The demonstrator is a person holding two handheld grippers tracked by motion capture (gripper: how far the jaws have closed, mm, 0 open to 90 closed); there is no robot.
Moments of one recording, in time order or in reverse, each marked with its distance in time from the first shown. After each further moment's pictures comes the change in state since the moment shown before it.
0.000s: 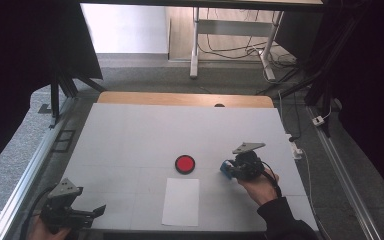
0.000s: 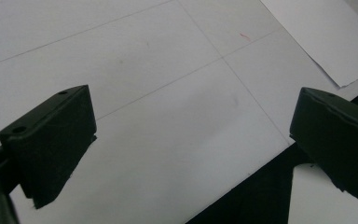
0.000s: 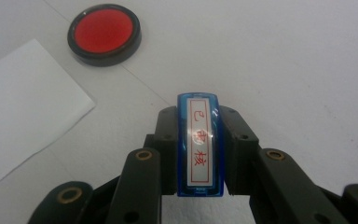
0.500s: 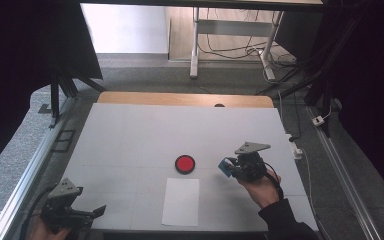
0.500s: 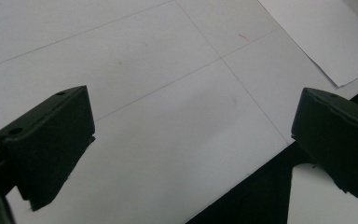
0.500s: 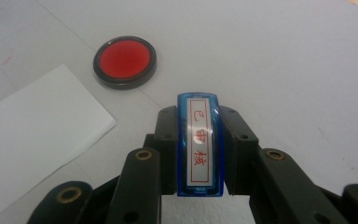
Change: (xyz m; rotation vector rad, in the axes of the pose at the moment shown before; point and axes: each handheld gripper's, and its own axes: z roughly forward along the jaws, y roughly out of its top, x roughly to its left) left arm 0.000 0.000 0.000 -0.002 -0.004 0.003; right arm 0.010 0.005 -0.019 -0.094 0.012 -0.018
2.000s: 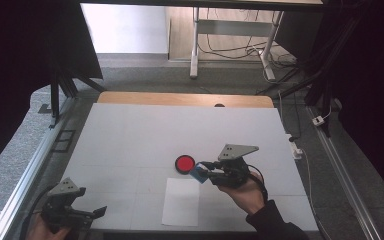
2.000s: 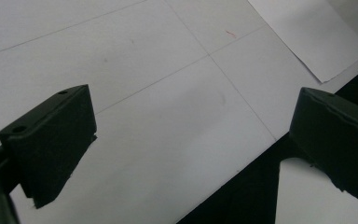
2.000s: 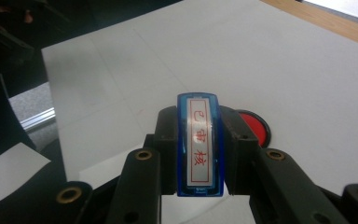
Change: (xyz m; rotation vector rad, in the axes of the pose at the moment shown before) left arm 0.004 0.001 0.002 0.015 -0.067 0.001; right arm 0.059 0.036 -0.013 -0.165 0.303 -0.102
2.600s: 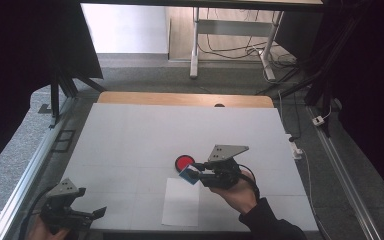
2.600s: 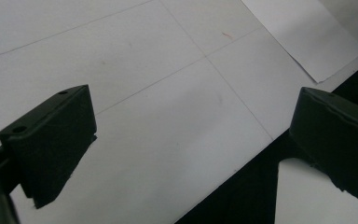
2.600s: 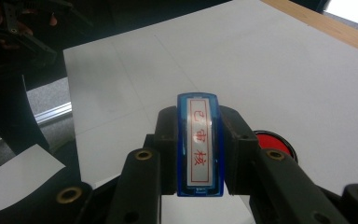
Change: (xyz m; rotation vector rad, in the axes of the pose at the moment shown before) left arm -0.001 -0.001 -0.002 -0.010 -0.008 0.012; right arm 0.013 0.012 0.013 -0.012 0.055 -0.054
